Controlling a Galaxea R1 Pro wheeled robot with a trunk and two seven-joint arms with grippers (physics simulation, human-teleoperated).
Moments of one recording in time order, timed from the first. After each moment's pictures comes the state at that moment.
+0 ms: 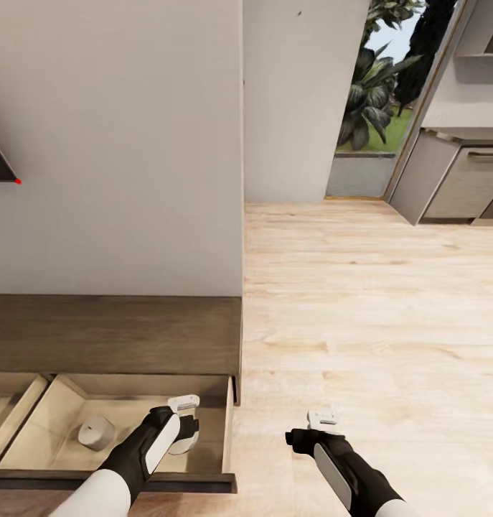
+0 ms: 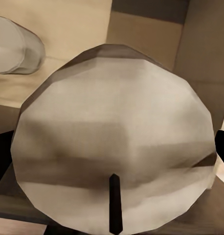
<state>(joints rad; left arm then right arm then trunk) -0.57 -0.04 -0.23 -0.63 0.47 0.58 0.36 -0.49 0.02 0.33 -0.64 -0.44 0.39 -0.19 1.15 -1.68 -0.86</state>
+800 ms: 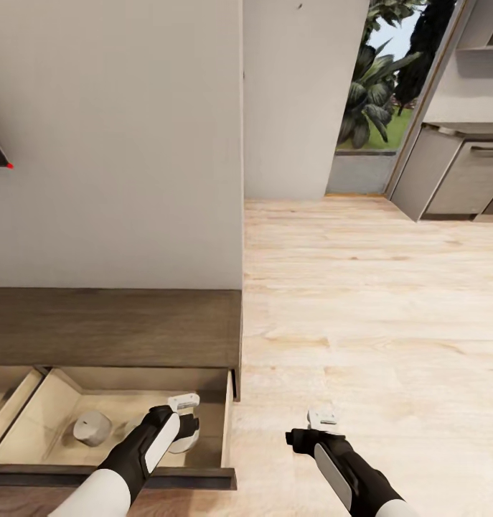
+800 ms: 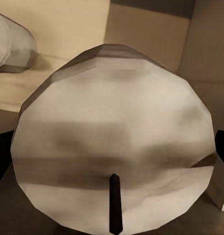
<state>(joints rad) -0.57 -0.04 -0.23 -0.64 0.48 0.58 0.36 -0.49 0.02 0.33 -0.64 -0.44 0.39 -0.19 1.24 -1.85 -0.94</state>
